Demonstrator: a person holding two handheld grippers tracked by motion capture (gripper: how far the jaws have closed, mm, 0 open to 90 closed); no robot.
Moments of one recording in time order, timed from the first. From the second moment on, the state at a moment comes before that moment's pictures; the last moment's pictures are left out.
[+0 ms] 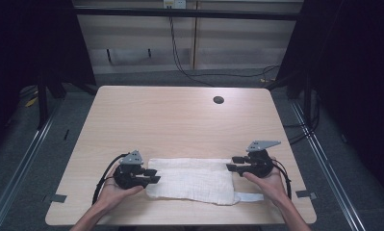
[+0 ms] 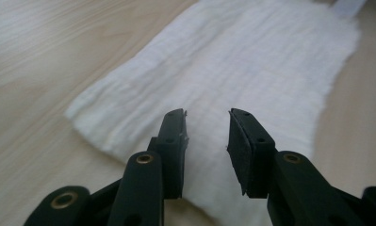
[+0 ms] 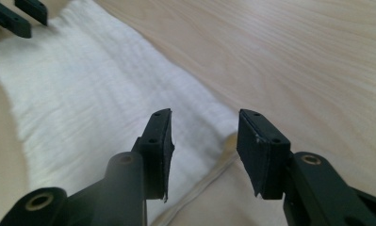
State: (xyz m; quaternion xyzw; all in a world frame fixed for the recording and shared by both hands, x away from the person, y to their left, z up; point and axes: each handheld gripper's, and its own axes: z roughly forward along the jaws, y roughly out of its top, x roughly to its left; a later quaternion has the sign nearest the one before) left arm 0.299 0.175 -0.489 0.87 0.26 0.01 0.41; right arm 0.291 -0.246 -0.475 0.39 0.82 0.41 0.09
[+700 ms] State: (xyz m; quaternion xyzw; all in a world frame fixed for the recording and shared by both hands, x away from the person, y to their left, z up) left arm 0.313 0.127 -0.496 0.89 0.24 -0.02 0.39; right arm 0.331 -0.272 -0.492 0.47 0.79 0.38 0.10
